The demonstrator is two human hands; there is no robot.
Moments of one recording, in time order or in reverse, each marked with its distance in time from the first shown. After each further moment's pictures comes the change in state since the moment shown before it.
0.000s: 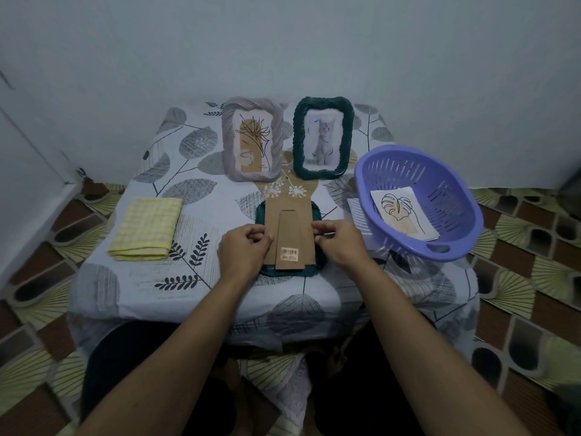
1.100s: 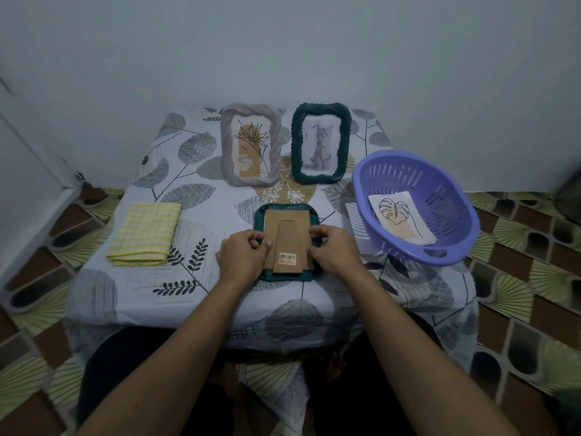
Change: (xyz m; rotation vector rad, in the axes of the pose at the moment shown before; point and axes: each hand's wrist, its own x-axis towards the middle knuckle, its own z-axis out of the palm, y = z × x) left_hand 0.012 -0.009 0.006 0.164 -0.073 0.014; right_hand -0.010 -0.012 -0.001 -0.218 -0.031 -0.022
